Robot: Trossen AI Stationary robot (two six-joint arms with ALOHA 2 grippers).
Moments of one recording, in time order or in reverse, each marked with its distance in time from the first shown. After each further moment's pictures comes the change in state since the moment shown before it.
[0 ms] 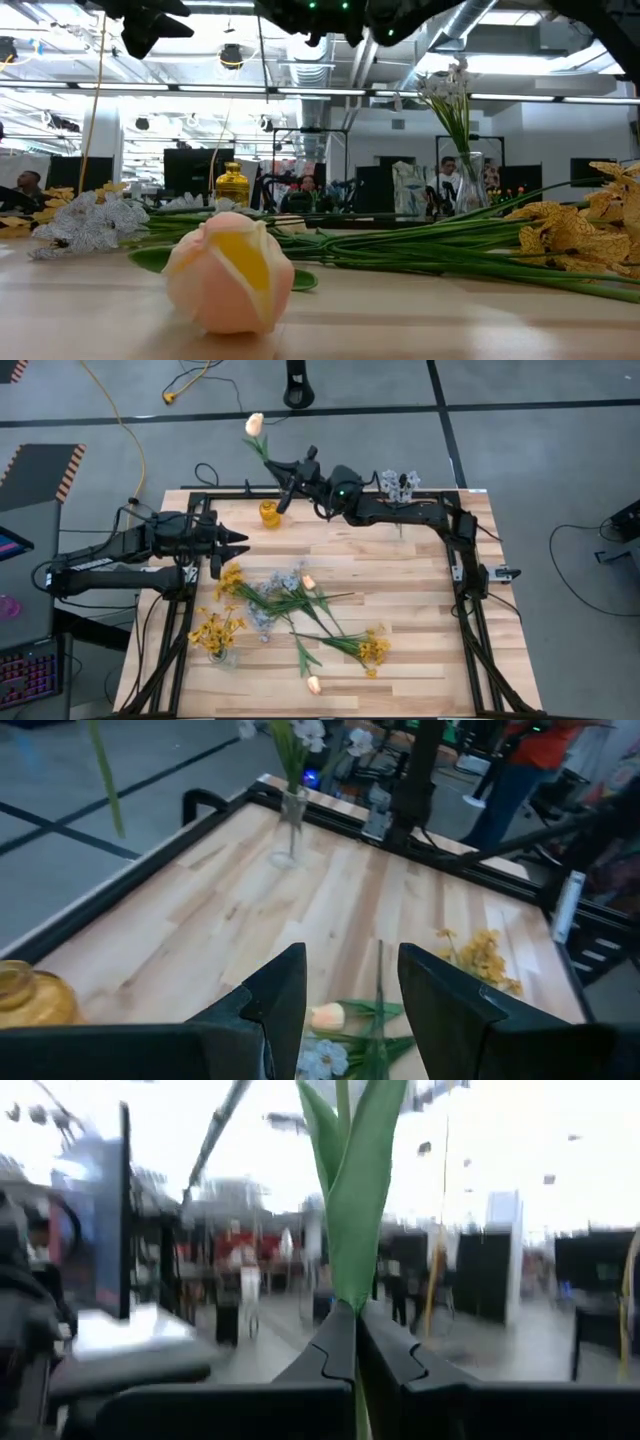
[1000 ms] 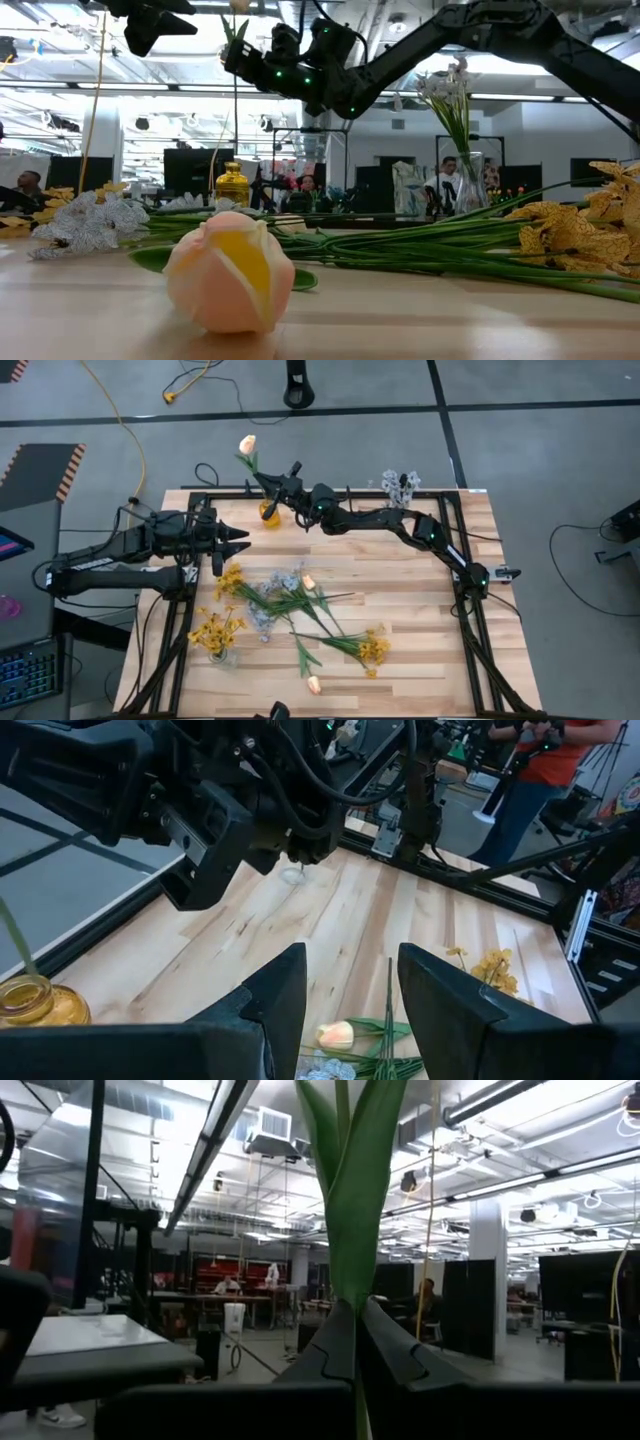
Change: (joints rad) left arm 0.000 0.005 0.000 0.033 -0.026 -0.002; right arm -0.035 0.347 0.158 0.269 0.011 -0.013
